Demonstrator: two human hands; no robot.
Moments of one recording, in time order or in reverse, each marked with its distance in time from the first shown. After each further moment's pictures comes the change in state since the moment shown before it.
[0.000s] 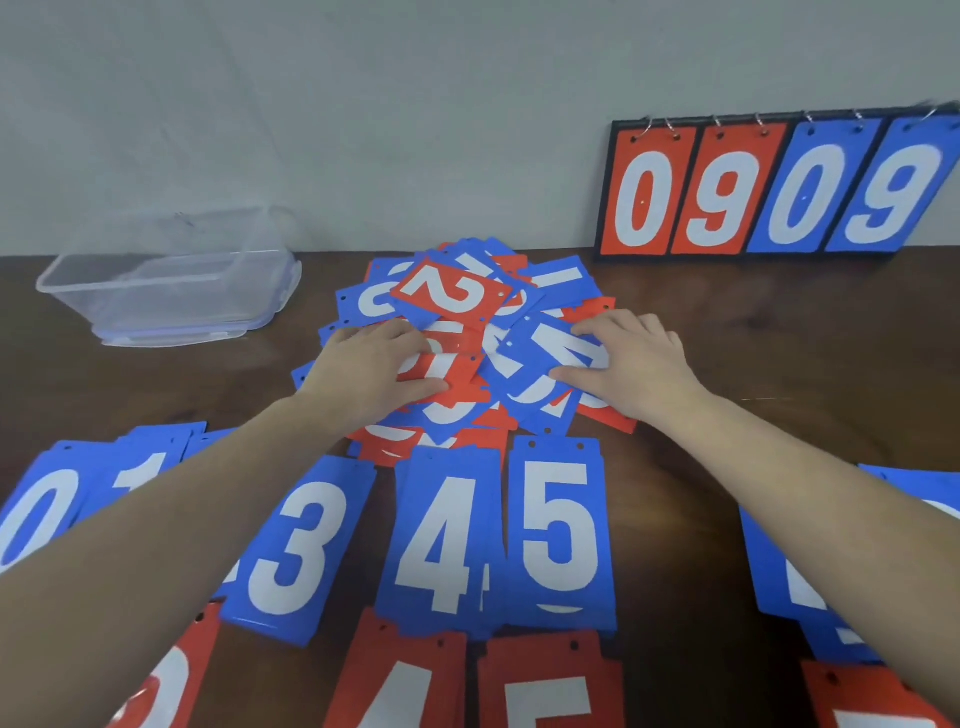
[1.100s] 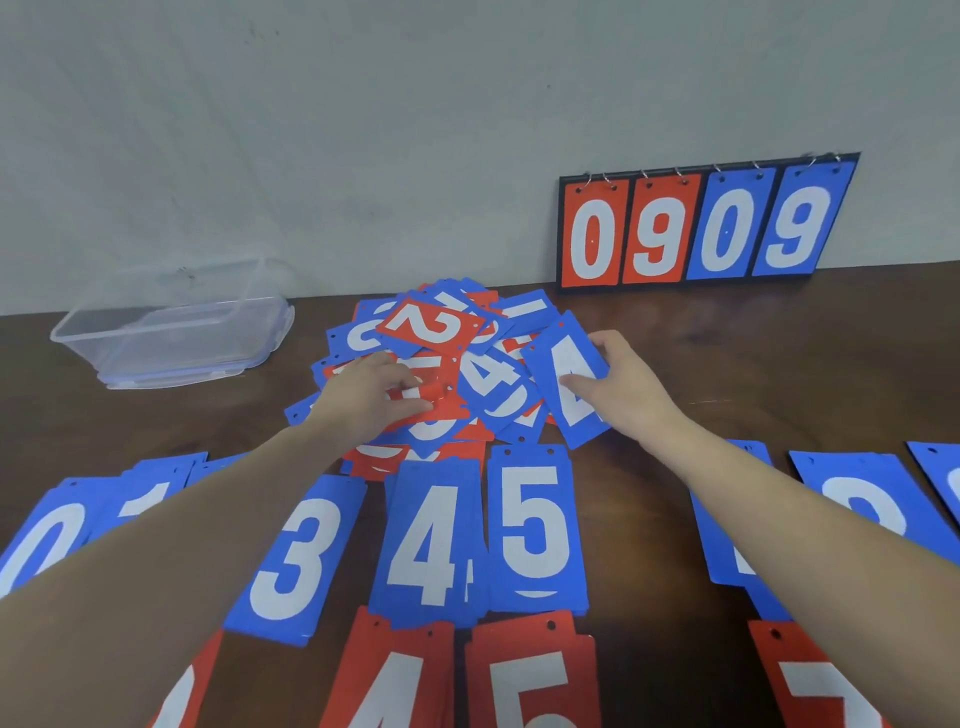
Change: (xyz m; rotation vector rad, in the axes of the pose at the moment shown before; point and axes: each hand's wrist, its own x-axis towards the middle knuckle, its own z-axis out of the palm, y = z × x) left_hand -0.002 0.010 0.001 -0.243 0.006 -0.103; right_hand -0.042 0.004 -0.012 0.753 0.091 0.183
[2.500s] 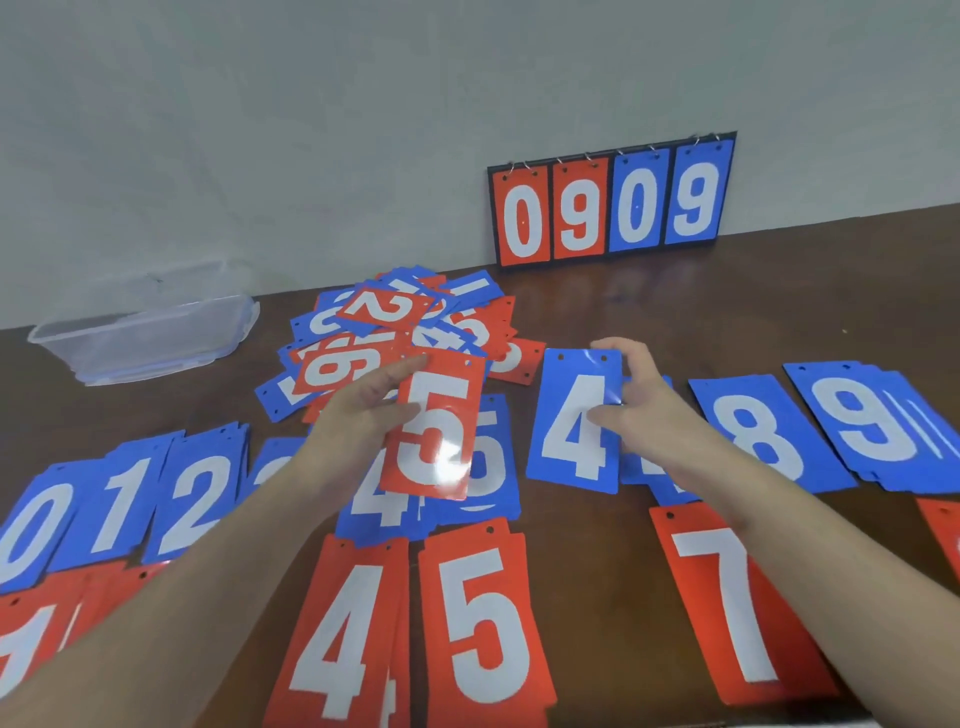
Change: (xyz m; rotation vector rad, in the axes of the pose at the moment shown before) left_hand -0.129 0.095 0.009 -1.150 -0.030 -0.087; right_hand -0.134 0.032 -0.061 0.194 -0.077 0.084
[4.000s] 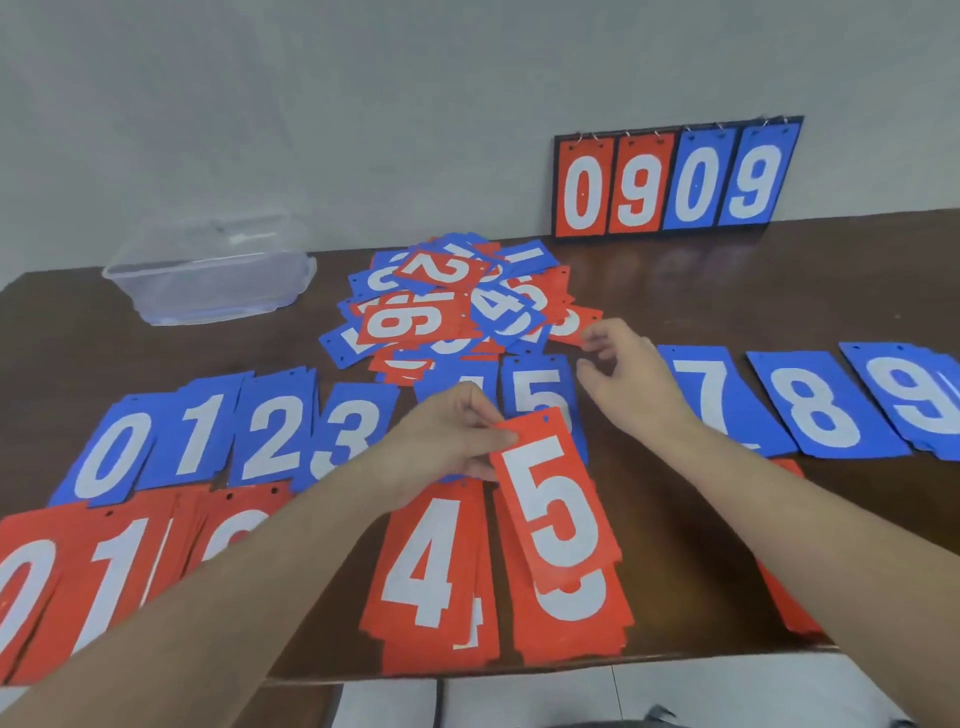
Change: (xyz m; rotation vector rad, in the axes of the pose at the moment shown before) left_hand -0.053 -0.021 -0.012 0.032 -0.275 -0.122; right_hand 0.010 -0.007 0.085 -0.469 0.287 -0.330
